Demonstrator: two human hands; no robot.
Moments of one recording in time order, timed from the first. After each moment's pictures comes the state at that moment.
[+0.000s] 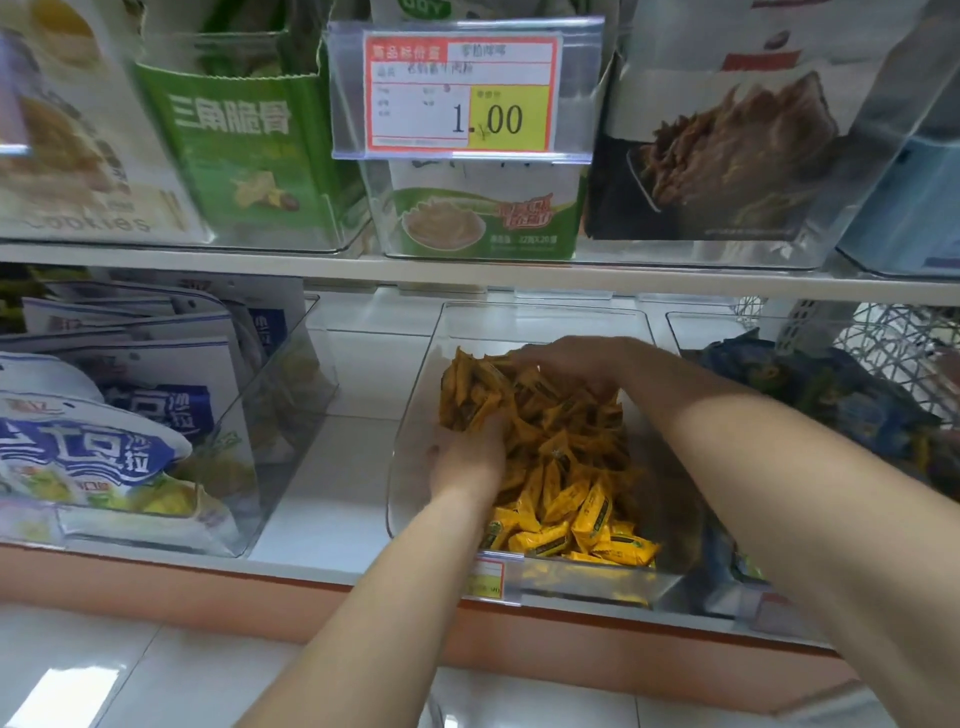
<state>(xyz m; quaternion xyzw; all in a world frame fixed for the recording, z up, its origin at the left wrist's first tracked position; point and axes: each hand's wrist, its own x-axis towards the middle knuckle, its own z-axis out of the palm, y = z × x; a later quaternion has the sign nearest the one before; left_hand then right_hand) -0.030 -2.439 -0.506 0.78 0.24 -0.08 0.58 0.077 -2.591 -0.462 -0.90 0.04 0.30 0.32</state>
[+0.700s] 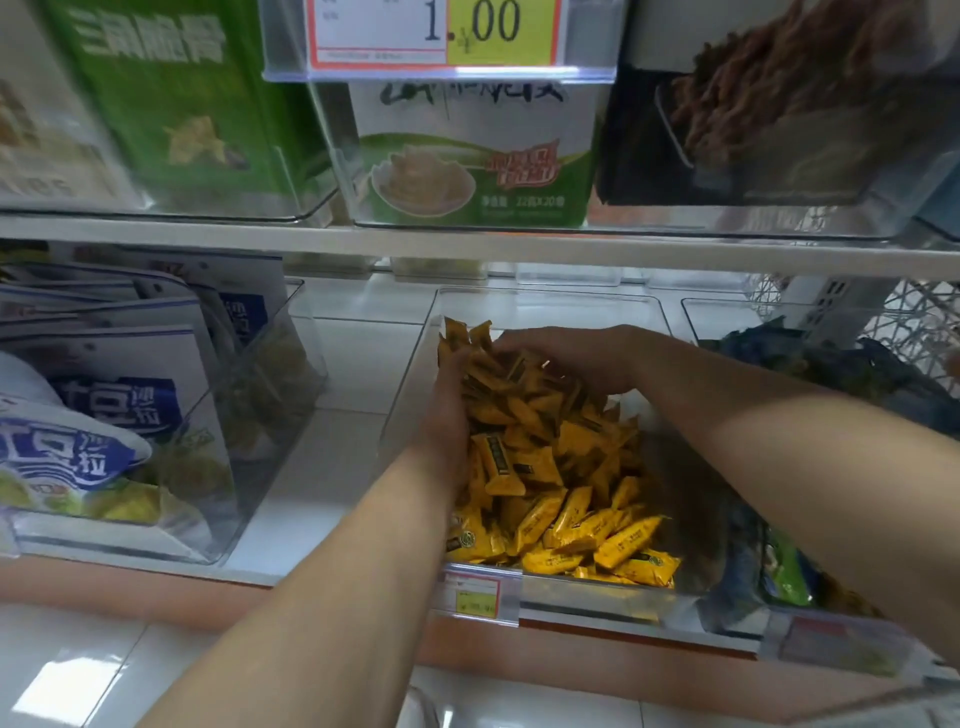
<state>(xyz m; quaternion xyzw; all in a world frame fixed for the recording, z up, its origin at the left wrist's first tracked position) 0.026 -2.433 -0.519 0.55 0.14 -0.16 0.81 0.088 -2.590 -0.476 -0.82 0.00 0.37 0.44</state>
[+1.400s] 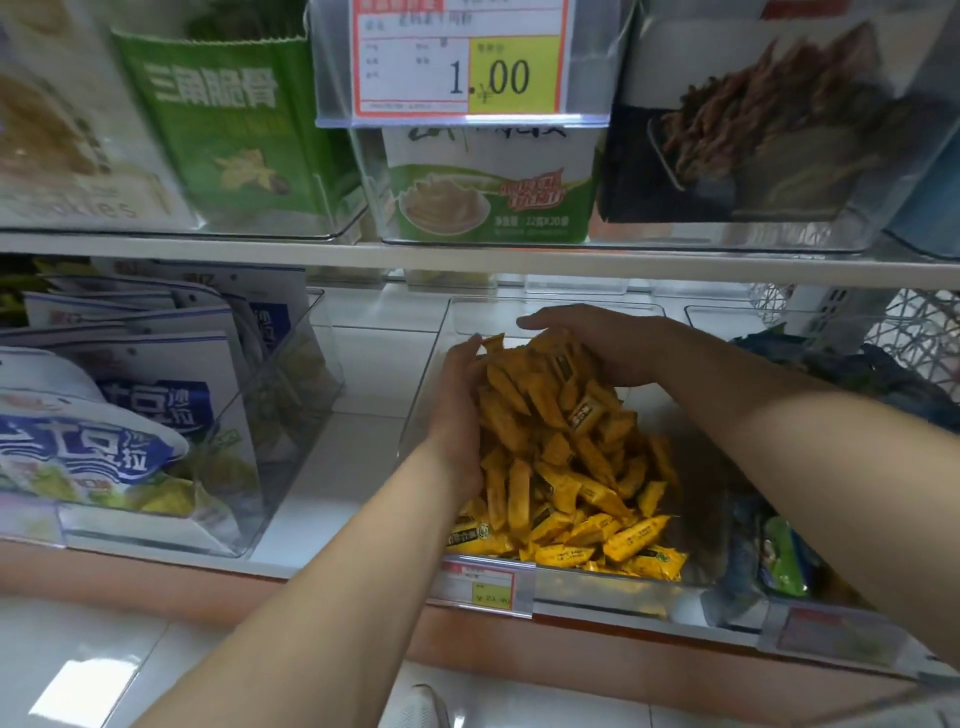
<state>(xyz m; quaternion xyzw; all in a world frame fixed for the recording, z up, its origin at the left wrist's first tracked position) -0.006 -2.429 -0.487 0.52 0.11 -0.16 0.84 0.082 -2.605 -0.452 -0.77 -0.02 0.34 0.54</state>
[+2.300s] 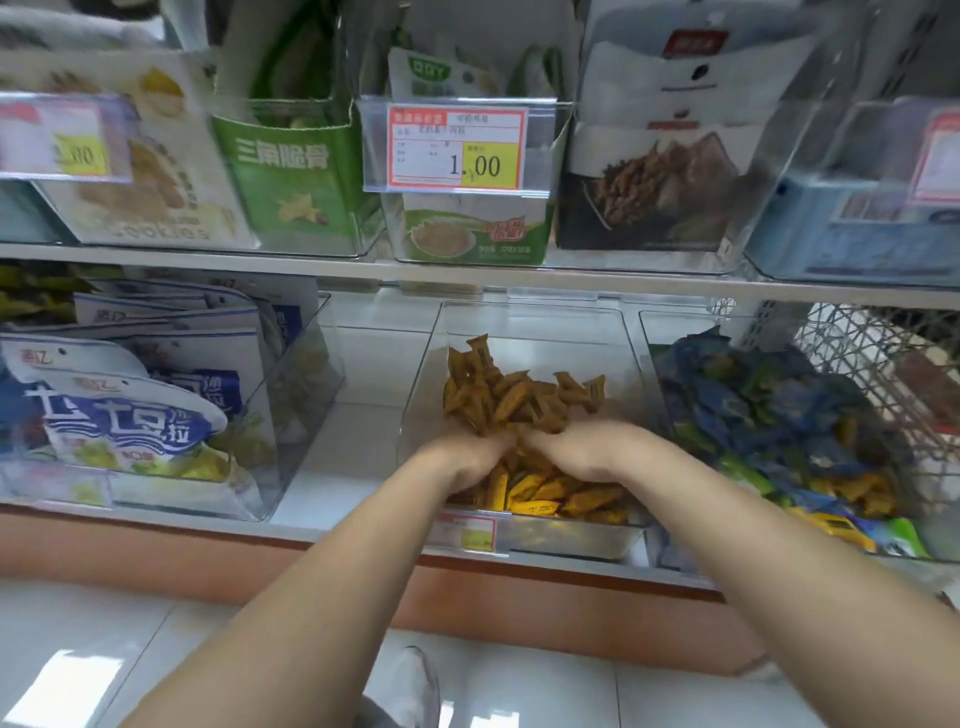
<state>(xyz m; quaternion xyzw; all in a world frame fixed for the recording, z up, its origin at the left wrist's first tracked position) -0.053 -2.422 -0.485 0.91 0.02 -0.23 0.35 -0.062 -2.580 -0.456 -0.96 0.01 0.23 0.17</state>
